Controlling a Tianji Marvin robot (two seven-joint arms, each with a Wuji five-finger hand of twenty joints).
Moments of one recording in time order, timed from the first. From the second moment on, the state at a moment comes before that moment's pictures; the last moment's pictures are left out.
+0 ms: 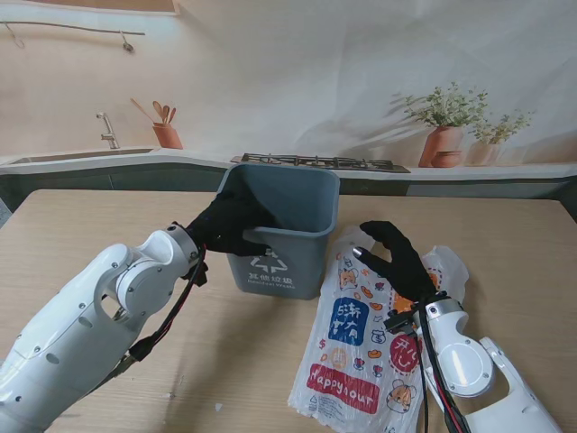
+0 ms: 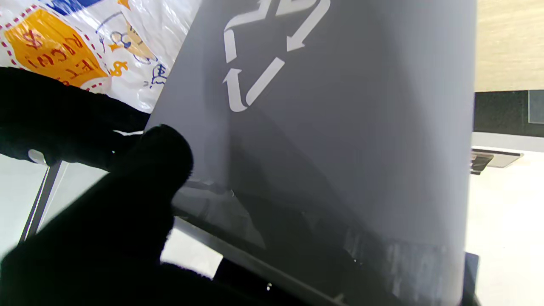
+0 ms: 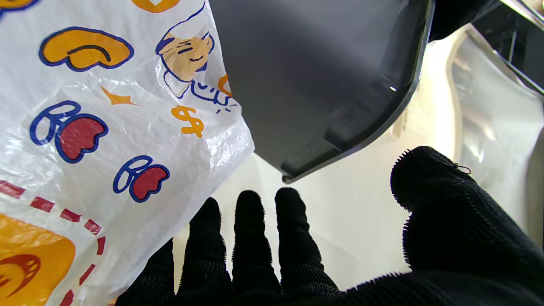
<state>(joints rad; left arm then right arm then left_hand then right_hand) 1.23 -1.05 -1.03 -1.62 0.71 -0.13 -0.21 -1.71 -1.16 1.38 -1.69 -0.21 -0.18 -0.12 0.47 -0.43 0.72 -0.11 0.52 0.12 0.67 0.41 0.63 0.12 0.64 0.52 0.35 0.18 0.54 0.54 -0.08 0.35 0.37 0.39 0.35 -0.34 0.52 -0.13 0.14 0.09 0.84 0.26 0.19 0.07 0.75 0.34 0.20 0.06 0.39 0.28 0.05 0.09 0.30 0.52</state>
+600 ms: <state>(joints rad) 1.38 -1.06 -1.11 -1.77 0.81 -0.18 -0.20 -1.72 -1.16 1.39 -1.70 -0.21 -0.18 -0.13 0.65 -0.49 0.70 -0.13 0.82 -0.04 1.06 0.42 1.07 0.09 0.77 0.70 0.70 0.22 0.80 0.66 -0.05 0.41 0.78 0.38 0.35 -0.34 0.52 -0.13 0.14 0.09 0.84 0.26 0.19 0.07 0.75 0.34 0.20 0.06 0.39 0.28 0.05 0.09 0.30 0.52</state>
